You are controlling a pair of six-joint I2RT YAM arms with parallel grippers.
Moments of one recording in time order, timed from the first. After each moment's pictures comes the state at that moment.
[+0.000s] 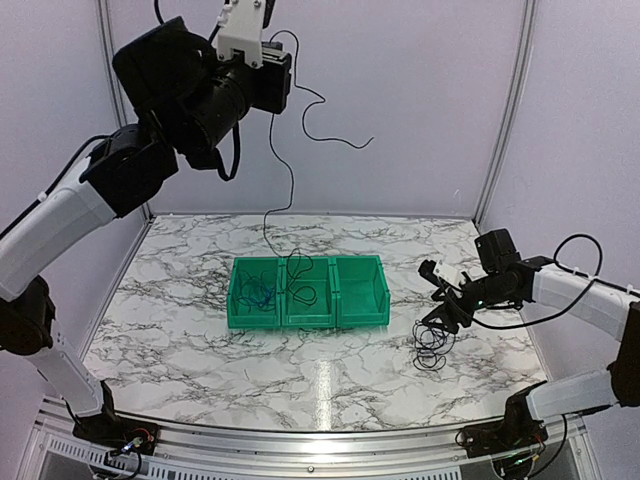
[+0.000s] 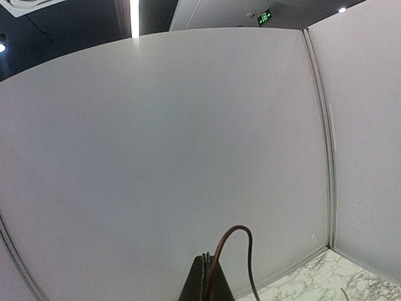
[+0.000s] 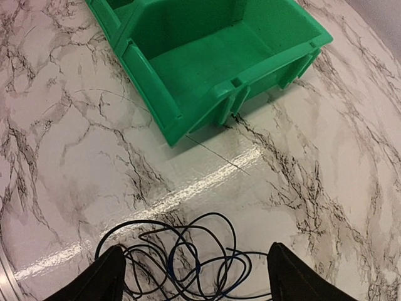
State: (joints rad) left arm -1.16 1.63 2.02 -0.01 -0.76 0.47; right arm 0.25 1.21 0.75 -0.54 -0.48 -0.67
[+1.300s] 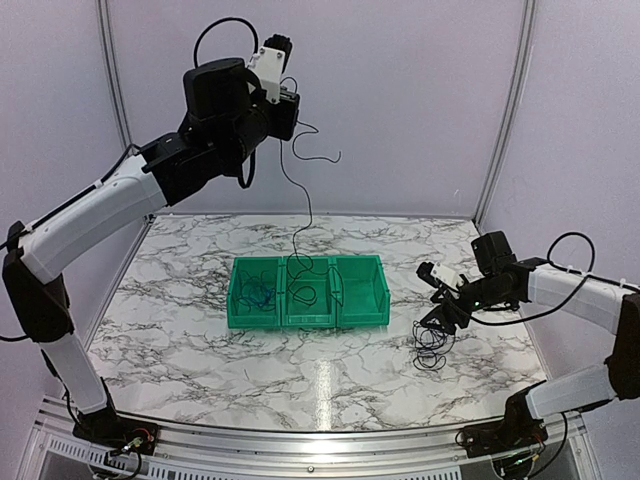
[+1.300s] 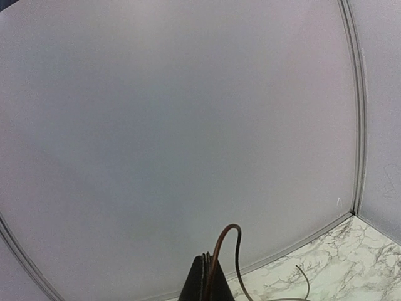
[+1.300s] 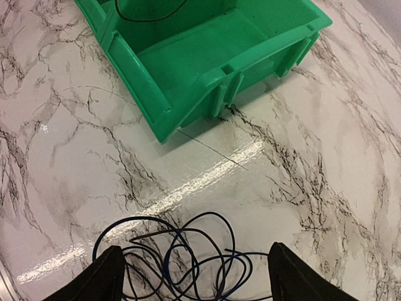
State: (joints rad) left arm -0.93 1.75 1.96 -0.08 -0.65 0.28; right arm 0.25 1.25 0.73 -0.49 -0.46 -0.63
